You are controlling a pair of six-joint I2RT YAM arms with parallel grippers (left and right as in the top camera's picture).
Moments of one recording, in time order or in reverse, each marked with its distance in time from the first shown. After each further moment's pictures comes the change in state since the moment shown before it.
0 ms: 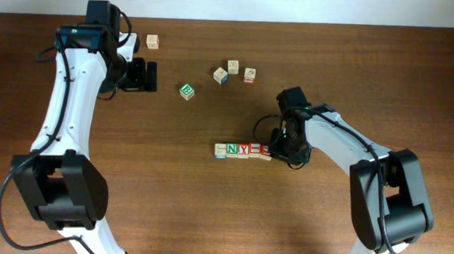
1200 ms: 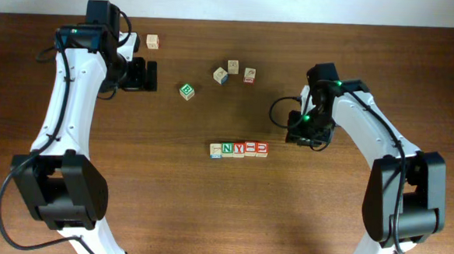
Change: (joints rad) left arm 0.000 0.000 0.000 0.006 0.016 -0.003; right arm -0.162 0.008 0.206 -0.230 -0.143 -0.349
